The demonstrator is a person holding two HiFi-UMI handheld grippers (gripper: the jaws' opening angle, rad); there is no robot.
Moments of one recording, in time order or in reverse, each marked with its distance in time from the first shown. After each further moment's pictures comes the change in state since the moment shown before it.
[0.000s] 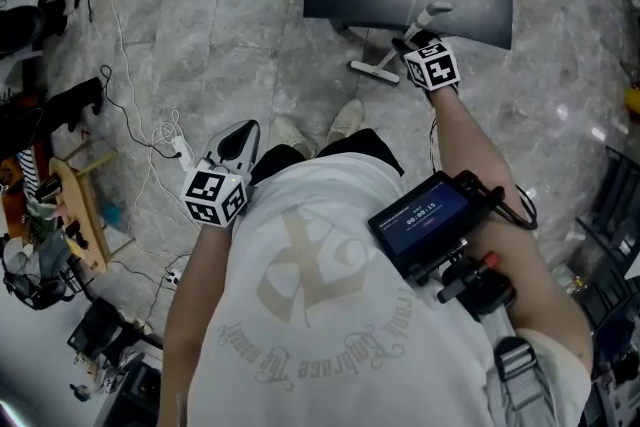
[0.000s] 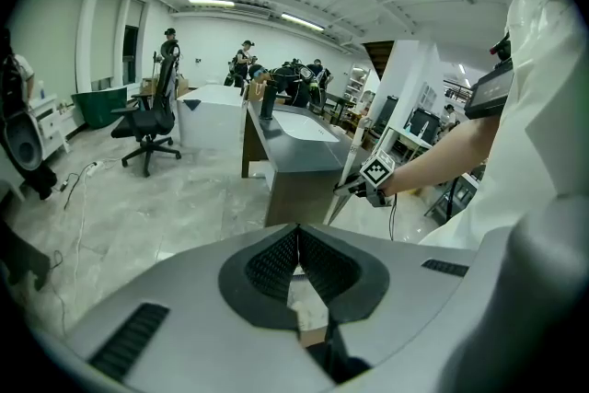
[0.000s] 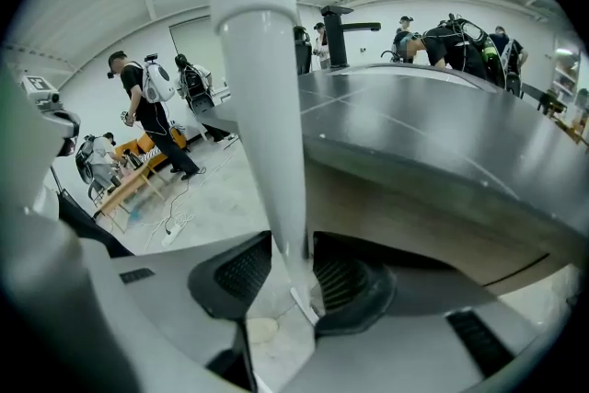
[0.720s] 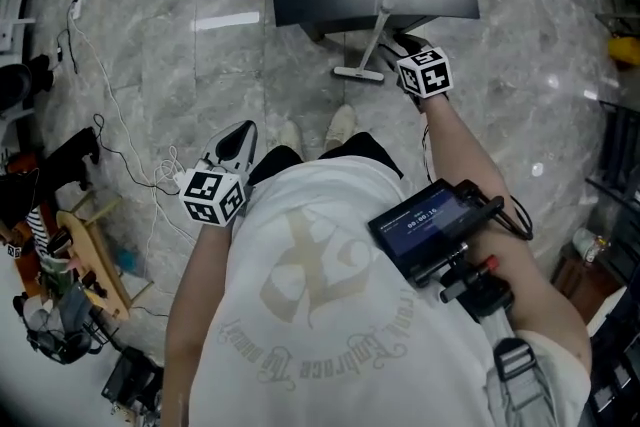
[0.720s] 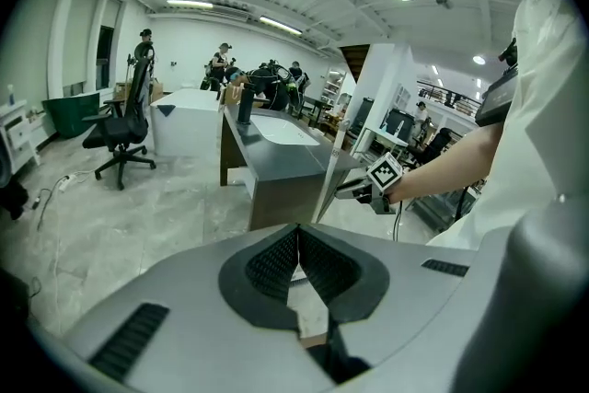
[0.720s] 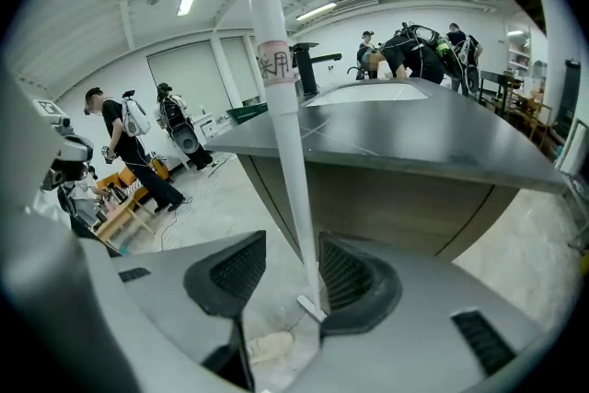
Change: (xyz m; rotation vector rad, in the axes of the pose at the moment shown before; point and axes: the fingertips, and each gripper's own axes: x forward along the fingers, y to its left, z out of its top) left arm 0.048 0.005 0.014 0.078 -0.004 -0.126; right arm -0.027 -0.010 -0.021 0.178 -0.120 -0.071
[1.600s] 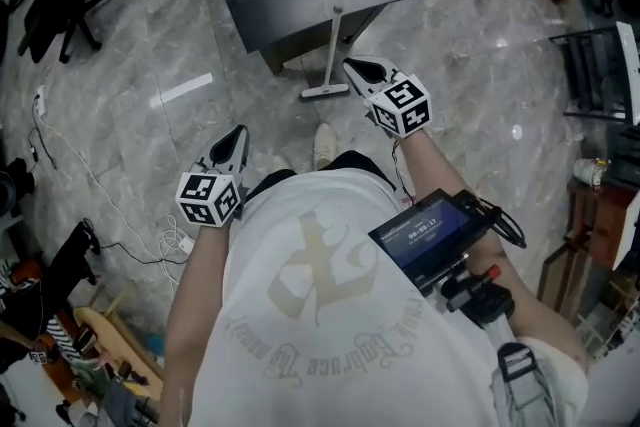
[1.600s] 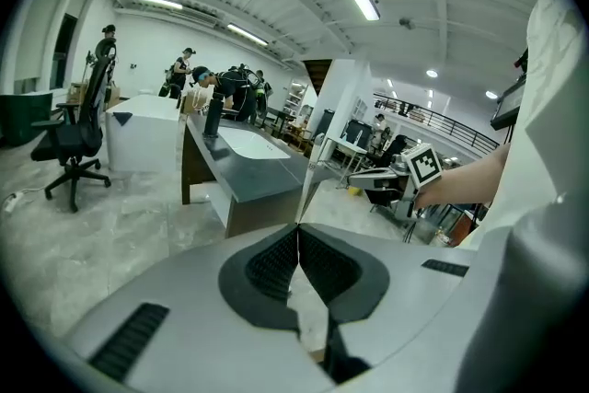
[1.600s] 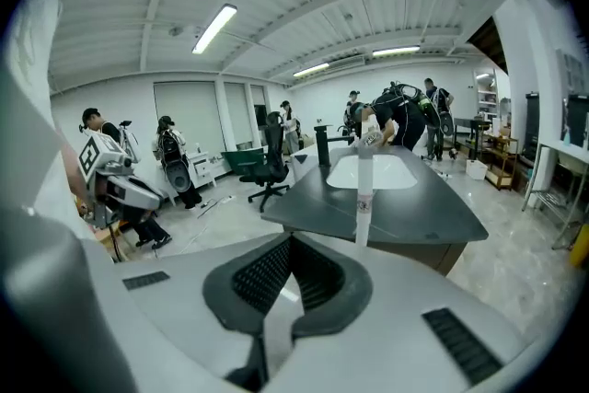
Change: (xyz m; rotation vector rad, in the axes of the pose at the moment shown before) left arm 0.001 0.011 0.026 0.104 -0.071 -0.246; right arm -0.121 0.126 0.067 -0.016 -0.312 -0.125
